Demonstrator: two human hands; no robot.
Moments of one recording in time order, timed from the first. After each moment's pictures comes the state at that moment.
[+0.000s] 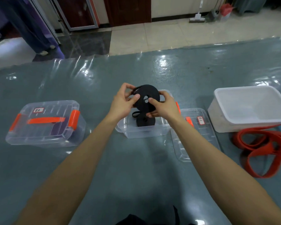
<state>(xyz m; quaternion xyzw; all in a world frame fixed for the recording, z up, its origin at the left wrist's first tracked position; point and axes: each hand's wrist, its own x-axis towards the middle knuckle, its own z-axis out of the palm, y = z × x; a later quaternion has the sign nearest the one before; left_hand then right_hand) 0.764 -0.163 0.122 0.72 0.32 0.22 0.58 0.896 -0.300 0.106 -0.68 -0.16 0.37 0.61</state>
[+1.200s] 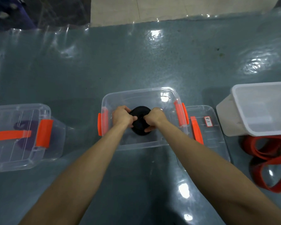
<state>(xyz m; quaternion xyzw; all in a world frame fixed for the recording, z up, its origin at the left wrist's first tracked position) 0.828 -0.103 -0.053 0.66 0.58 -0.03 0.48 0.938 -0.209 -0.027 -0.85 -0.09 0.47 0.22</state>
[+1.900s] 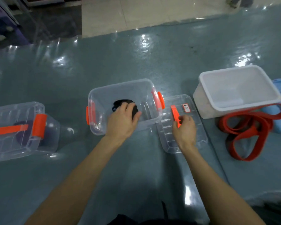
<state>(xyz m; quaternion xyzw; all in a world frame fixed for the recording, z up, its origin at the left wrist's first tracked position) 0.787 -0.220 0.034 0.94 0.27 0.08 0.17 0.926 -0.426 -0.008 -0.94 -0.07 0.10 0.31</state>
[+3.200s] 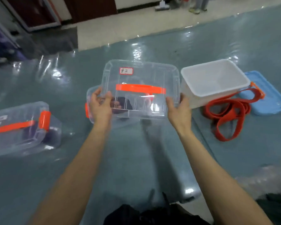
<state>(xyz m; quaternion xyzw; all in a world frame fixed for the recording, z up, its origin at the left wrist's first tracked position) 0.766 -0.233 0.081 0.54 0.40 0.37 0.65 0.886 -0.464 0.085 -0.85 -0.07 0.06 0.51</state>
